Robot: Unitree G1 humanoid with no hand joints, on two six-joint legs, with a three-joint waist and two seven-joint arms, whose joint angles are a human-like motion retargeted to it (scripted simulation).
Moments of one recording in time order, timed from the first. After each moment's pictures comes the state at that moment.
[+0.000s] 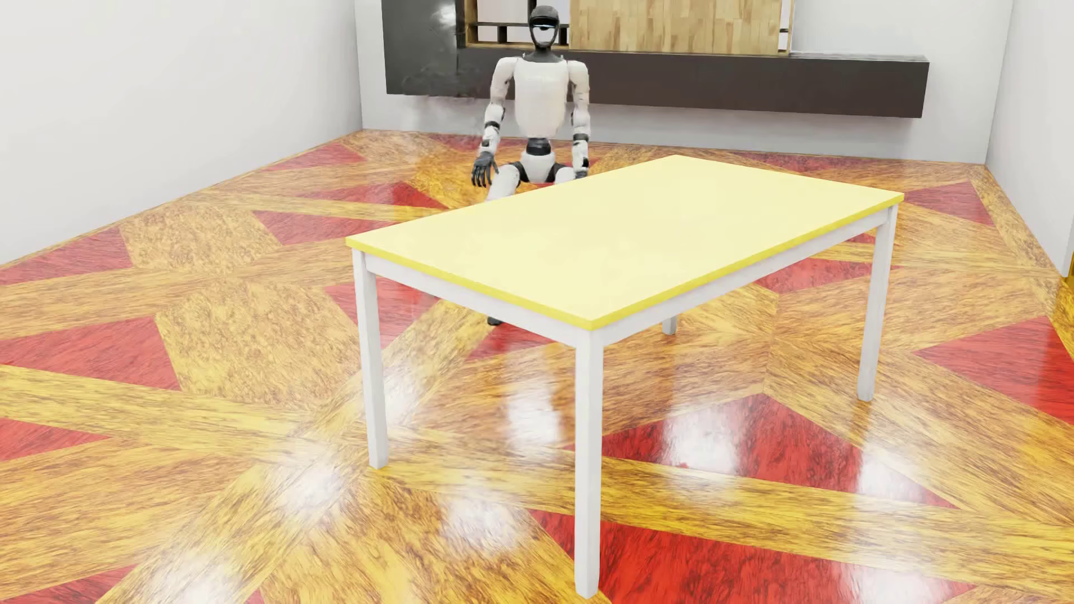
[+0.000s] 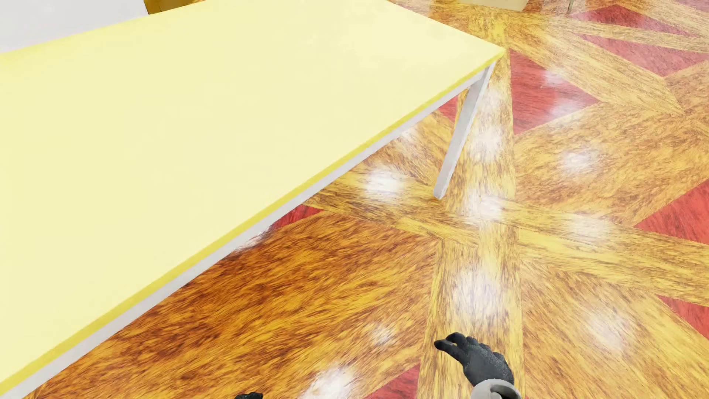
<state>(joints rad) -0.24 -0.33 0.03 0.08 -0.31 -0.03 0.39 -0.38 0.00 0.51 0.98 0.20 0.23 -0.36 -0.23 0.11 -0.20 0.12 0.04 -0.15 0.15 0.64 0.23 0.65 -0.96 0.16 0.20 0.05 0.03</state>
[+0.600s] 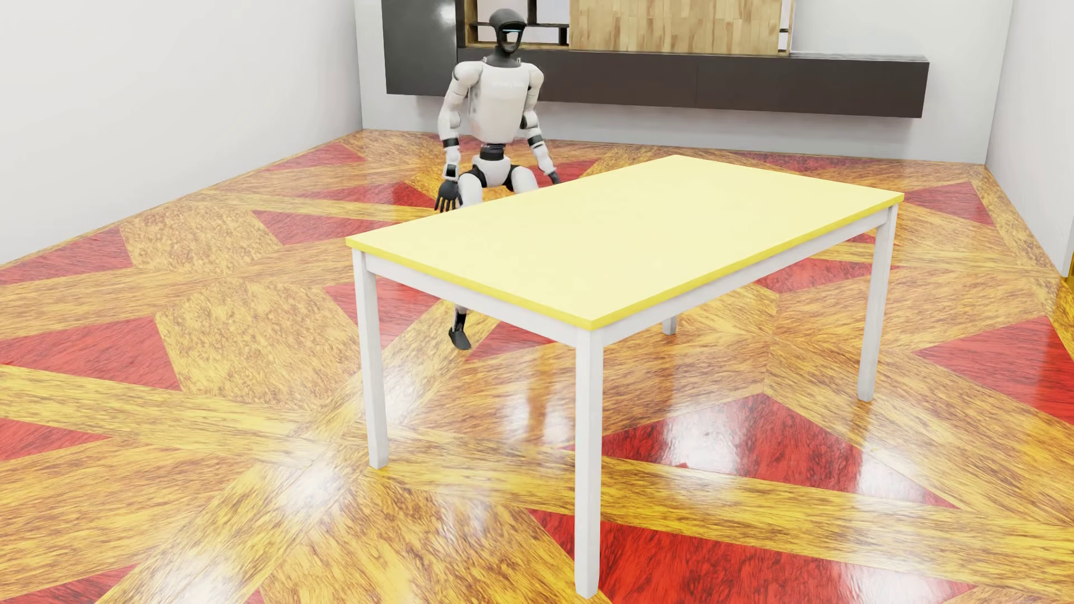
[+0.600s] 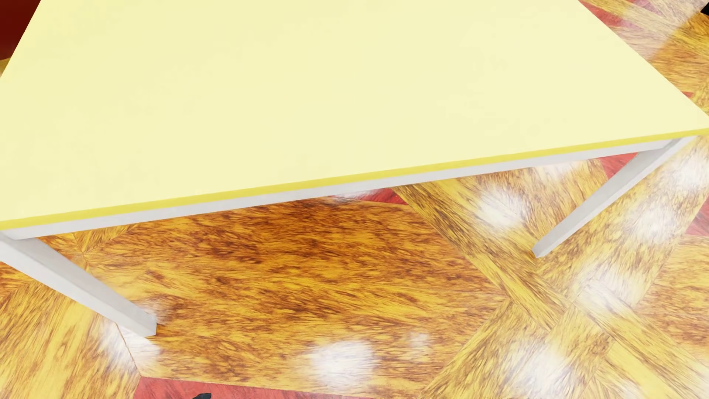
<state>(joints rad) -0.37 -0.29 0.02 0.13 -0.14 -0.07 -0.18 -0.16 0.01 0.45 0.40 0.21 0.24 -0.30 -0.25 0.09 -0.20 -0.11 0.08 0.13 0.35 0.68 0.79 0.61 -0.74 0.15 0.34 0.12 0.08</state>
